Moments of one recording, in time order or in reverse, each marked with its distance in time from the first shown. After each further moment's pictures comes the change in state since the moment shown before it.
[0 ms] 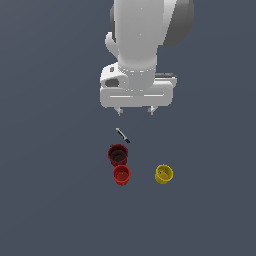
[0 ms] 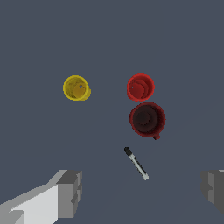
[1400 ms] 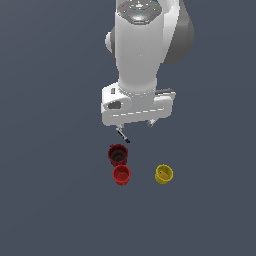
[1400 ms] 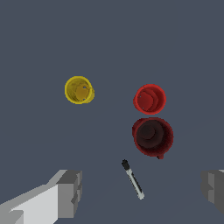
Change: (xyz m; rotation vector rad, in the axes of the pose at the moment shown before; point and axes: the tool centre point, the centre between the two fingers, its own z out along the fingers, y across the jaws) arm 0.030 -0.001 0.031 0.012 -0.011 -0.139
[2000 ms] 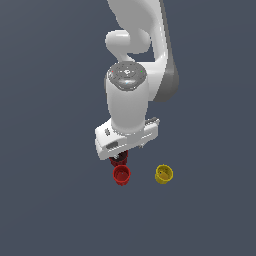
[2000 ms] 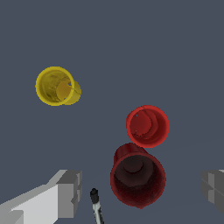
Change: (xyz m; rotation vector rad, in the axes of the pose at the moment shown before) arm 0.045 0.035 0.077 -0.024 0.001 -0.275
